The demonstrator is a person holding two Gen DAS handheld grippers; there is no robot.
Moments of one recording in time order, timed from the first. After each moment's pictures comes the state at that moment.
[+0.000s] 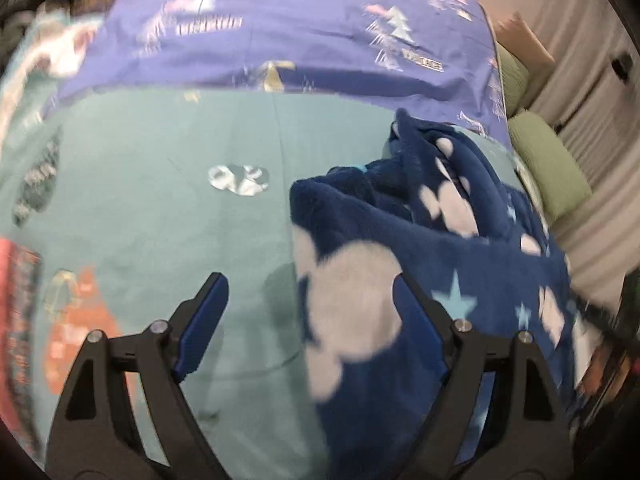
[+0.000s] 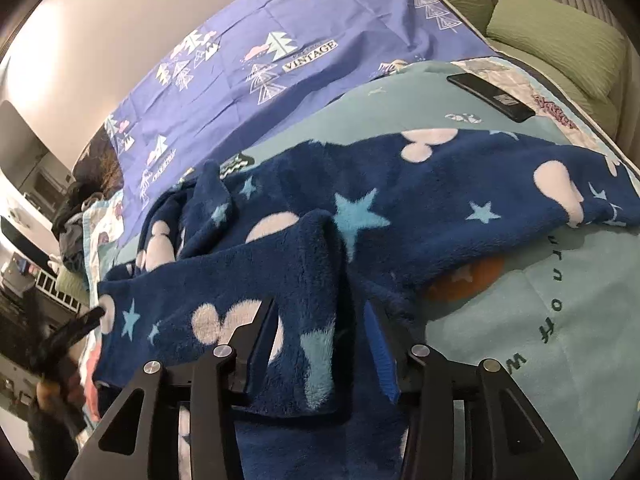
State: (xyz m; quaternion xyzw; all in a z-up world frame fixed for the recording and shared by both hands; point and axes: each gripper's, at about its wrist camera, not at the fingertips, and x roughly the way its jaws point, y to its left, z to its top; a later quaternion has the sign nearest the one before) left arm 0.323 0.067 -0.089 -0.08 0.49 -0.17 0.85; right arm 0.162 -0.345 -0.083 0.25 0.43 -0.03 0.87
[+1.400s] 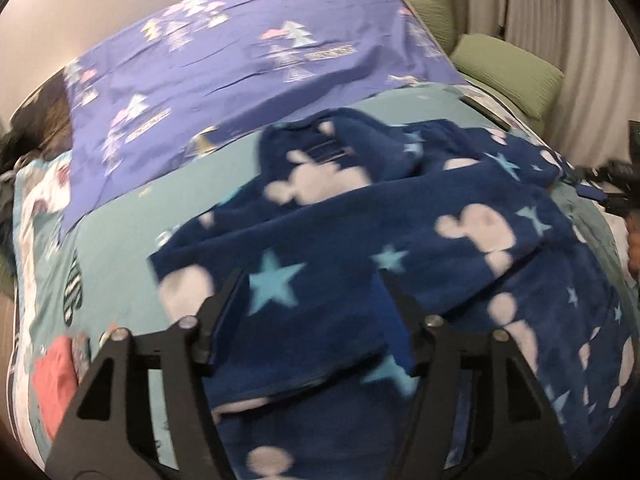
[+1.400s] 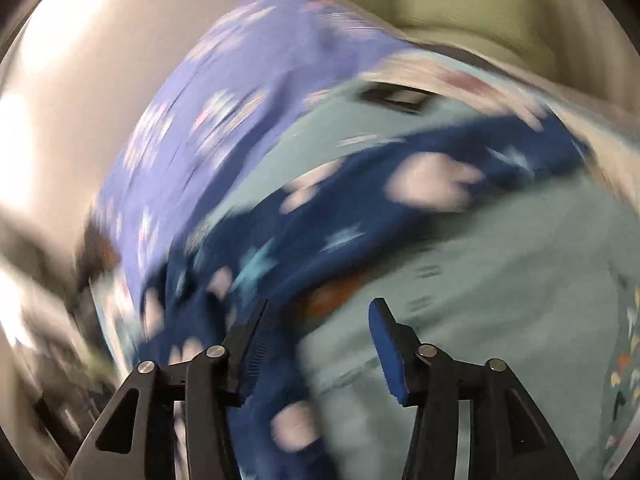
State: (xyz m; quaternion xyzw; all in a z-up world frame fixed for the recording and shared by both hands) left arm 0.213 -0.051 -0.035 0.16 0.39 -0.22 0.88; right arm 0.087 -0.481 -0.106 0.44 0.35 -0.10 0.82
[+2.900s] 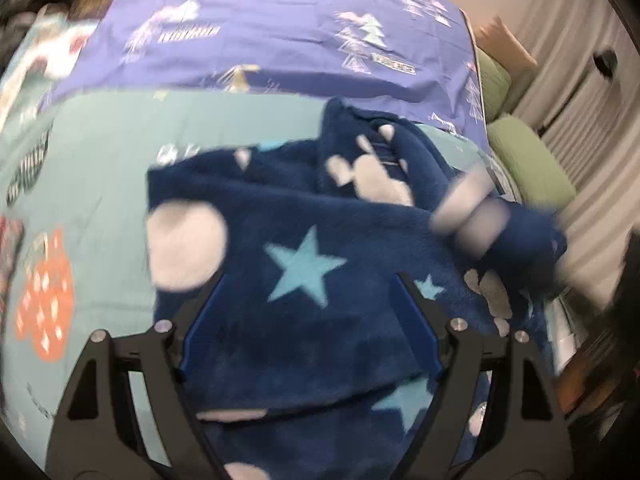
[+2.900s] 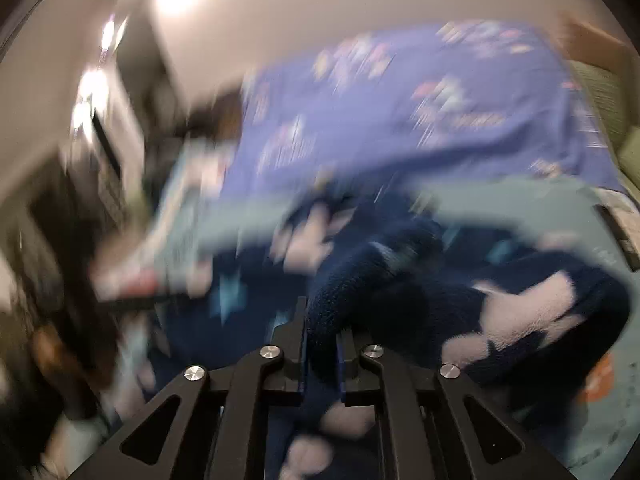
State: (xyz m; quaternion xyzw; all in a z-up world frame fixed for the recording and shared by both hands) left arm 0.253 0.030 -0.069 -0.09 0.47 -0.18 0.86; right arm 0.181 -0.209 -0.065 0.06 0.36 0.17 0.92
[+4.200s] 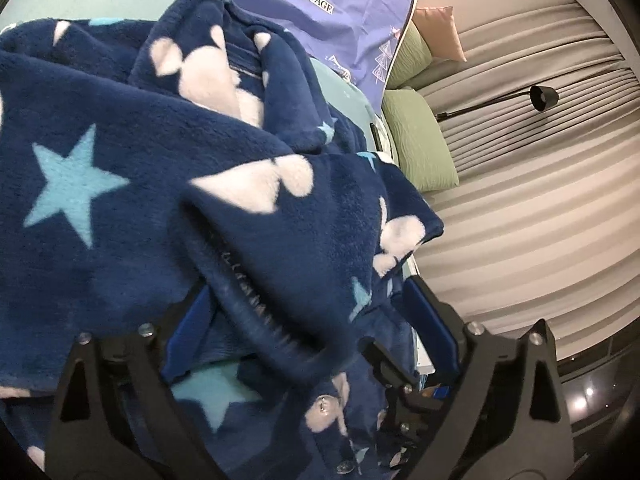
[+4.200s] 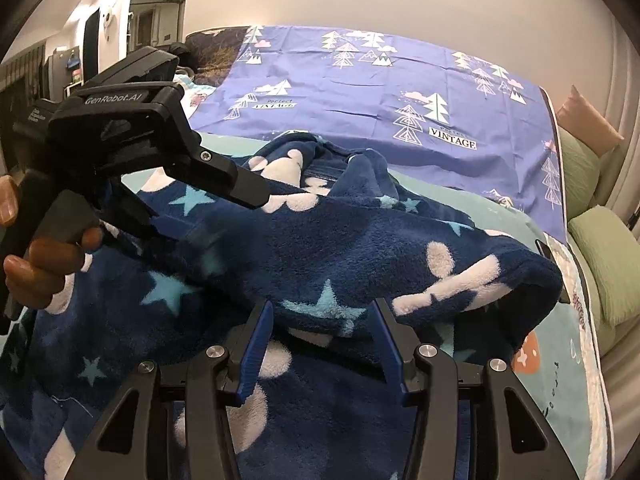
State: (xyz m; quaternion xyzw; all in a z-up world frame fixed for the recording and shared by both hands) left arm 0.253 -0.044 -0.091 -0.25 0.55 -0.37 0.70; right arm 0.122 -0.193 -0.071 -0.10 0.35 0.08 0.93
